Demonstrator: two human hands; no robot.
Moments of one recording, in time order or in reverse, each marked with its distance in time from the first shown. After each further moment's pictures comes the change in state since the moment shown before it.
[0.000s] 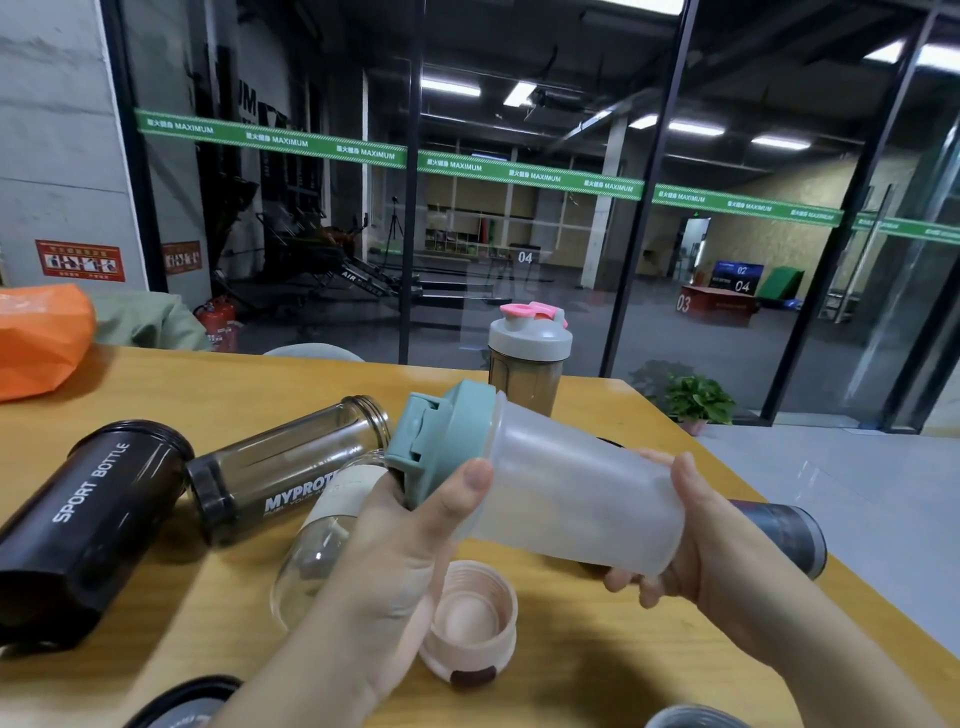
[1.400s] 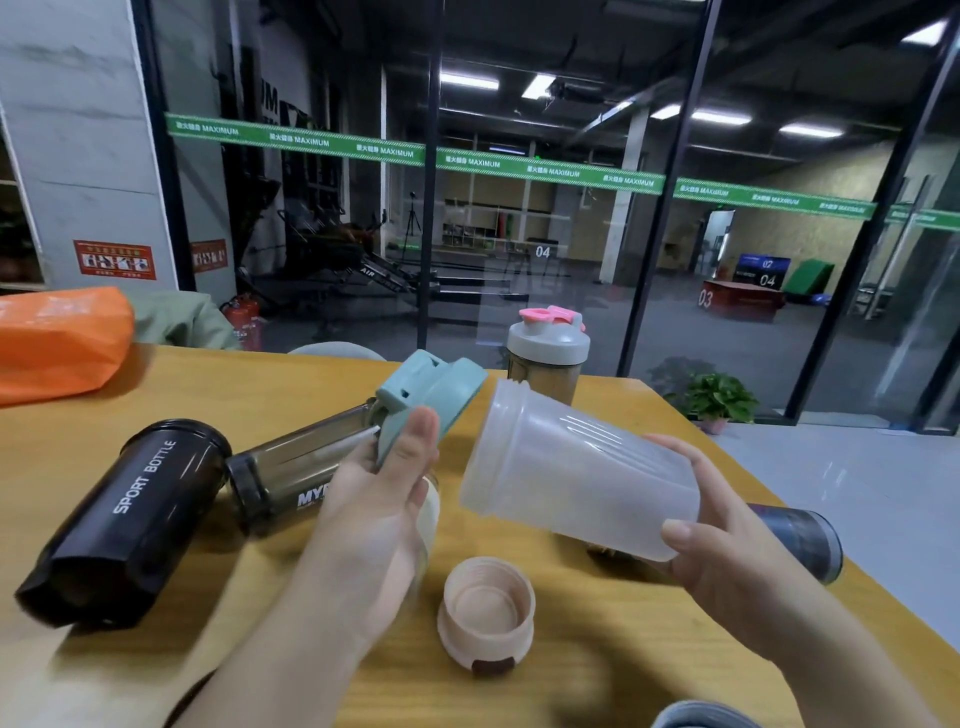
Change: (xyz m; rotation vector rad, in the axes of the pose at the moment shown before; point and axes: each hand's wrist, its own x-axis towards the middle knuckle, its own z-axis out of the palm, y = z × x) left_hand 0.004 0.024 -0.009 -0.055 0.209 0.094; right_hand 0.005 0.012 -0.013 0.091 -0.146 -0.229
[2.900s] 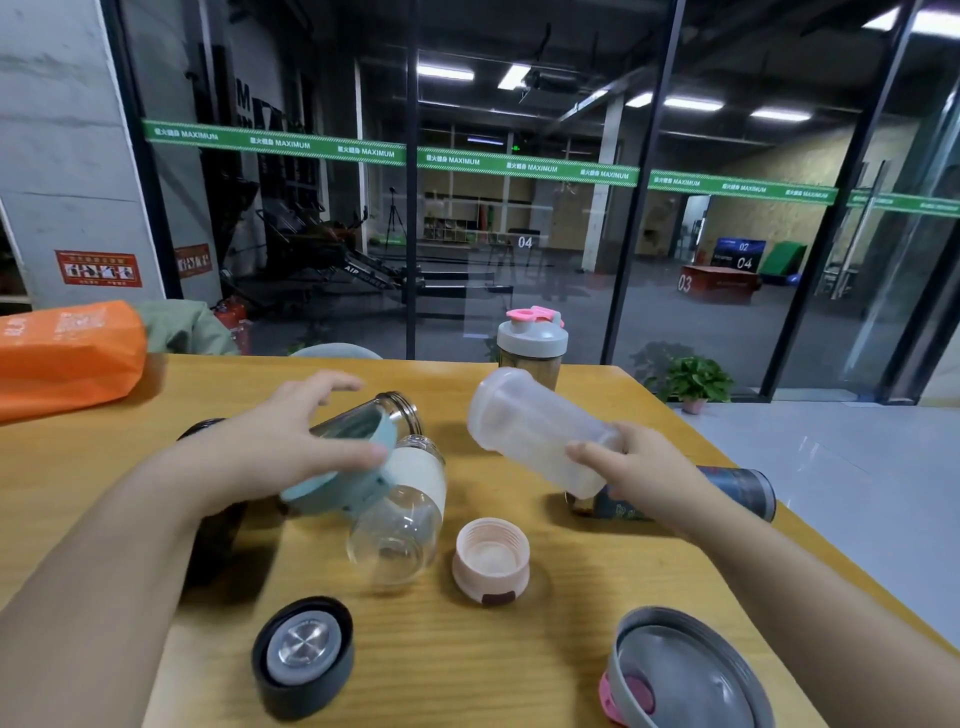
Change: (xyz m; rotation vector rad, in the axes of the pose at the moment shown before) left_hand 0.013 0.107 -0.047 1.503 -0.247 -0.115; right_hand 0.015 -0.033 0.043 -0.878 0.301 0.217
